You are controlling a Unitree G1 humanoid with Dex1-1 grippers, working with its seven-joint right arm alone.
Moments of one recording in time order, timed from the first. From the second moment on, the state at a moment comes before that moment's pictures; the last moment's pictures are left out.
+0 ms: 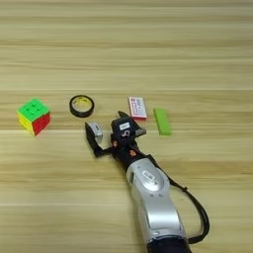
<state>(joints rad) 0.01 -0.16 0.01 0.13 0.07 -0.08 0.33</state>
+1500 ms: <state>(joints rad) -0.02 -0.16 -0.04 0.16 0.07 -0.08 0.31</state>
